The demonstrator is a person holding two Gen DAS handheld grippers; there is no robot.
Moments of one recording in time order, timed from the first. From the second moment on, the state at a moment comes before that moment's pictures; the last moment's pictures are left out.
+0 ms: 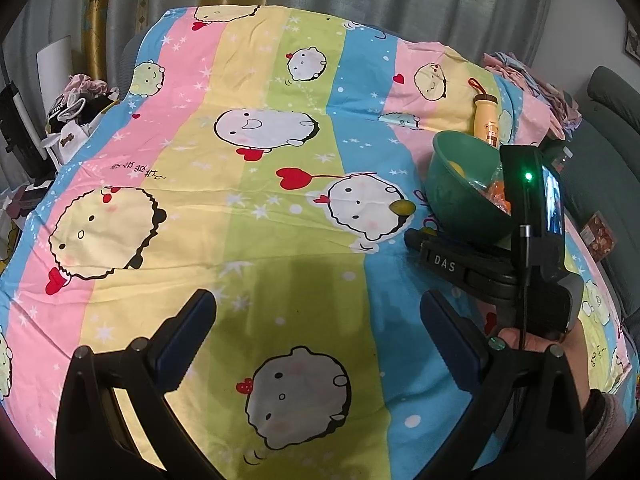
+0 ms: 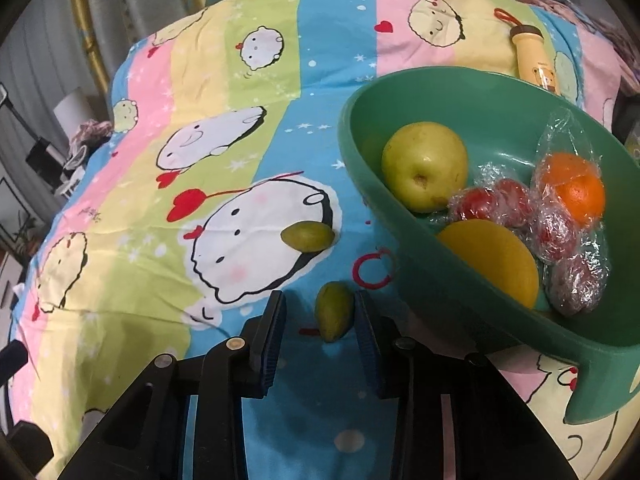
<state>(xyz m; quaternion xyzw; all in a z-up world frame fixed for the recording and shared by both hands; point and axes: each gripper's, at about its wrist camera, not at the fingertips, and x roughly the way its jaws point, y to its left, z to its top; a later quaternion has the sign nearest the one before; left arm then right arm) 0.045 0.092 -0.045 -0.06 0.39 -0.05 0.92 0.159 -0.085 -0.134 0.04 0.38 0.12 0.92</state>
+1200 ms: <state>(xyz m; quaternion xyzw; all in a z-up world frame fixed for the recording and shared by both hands) 0.098 0.049 -0.055 0.01 0.38 -0.13 0.91 0.090 -0.159 -0.126 0.11 0.36 0.31 0.87</state>
